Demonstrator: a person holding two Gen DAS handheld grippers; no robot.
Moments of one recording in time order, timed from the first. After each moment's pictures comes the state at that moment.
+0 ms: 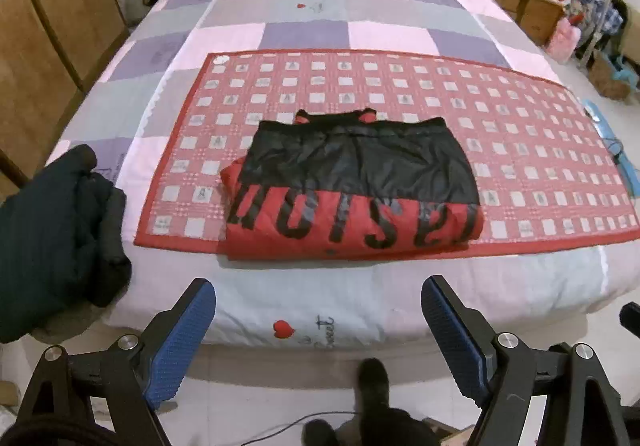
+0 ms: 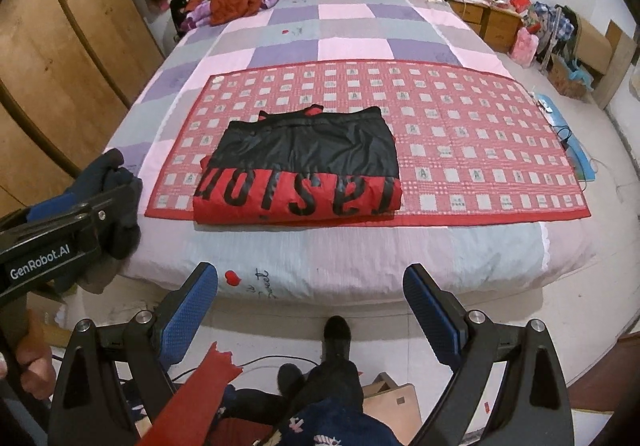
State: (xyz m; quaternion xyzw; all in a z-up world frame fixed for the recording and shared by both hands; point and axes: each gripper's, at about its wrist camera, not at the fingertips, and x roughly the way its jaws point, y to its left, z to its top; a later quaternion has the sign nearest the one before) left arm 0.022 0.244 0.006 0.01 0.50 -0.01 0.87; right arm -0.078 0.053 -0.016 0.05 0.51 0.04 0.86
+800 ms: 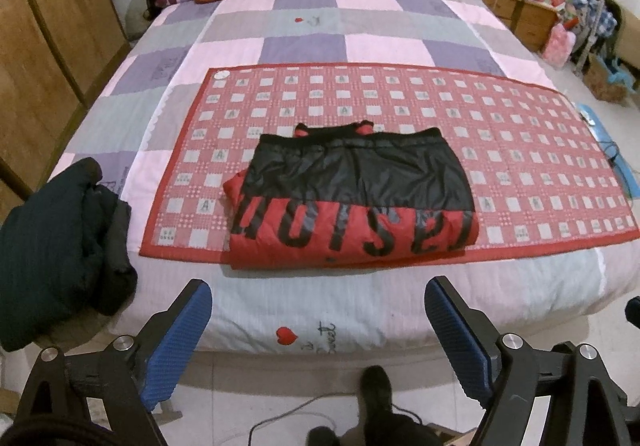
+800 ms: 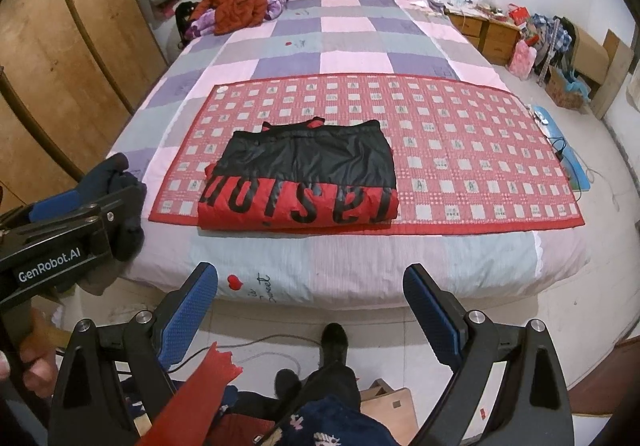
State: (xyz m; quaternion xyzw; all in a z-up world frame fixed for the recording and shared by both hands) left arm 0.014 0.251 0.021 0.01 0.48 -0.02 0.87; right arm -0.091 0.060 0.004 0.04 0.49 0.04 0.87
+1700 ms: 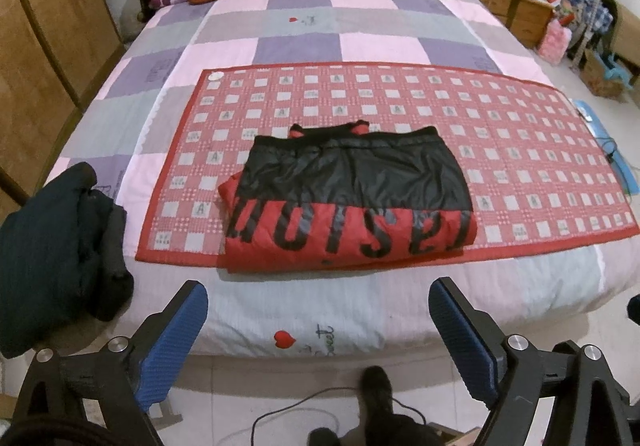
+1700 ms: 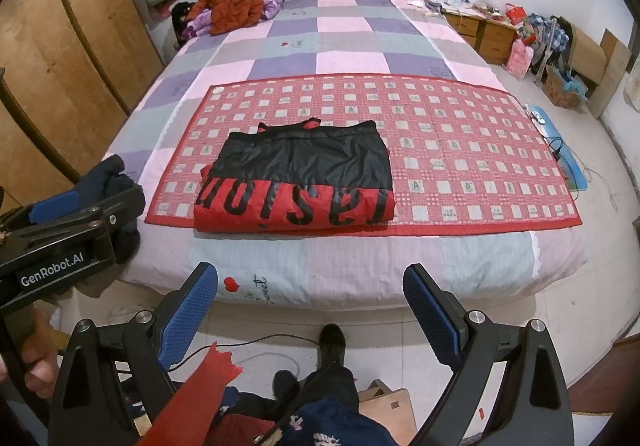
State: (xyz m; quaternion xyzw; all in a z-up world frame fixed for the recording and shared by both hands) left arm 0.017 0.246 0.024 0.01 0.49 -0.02 0.87; right arm -0.085 0.046 0.013 0.04 0.49 0.04 0.87
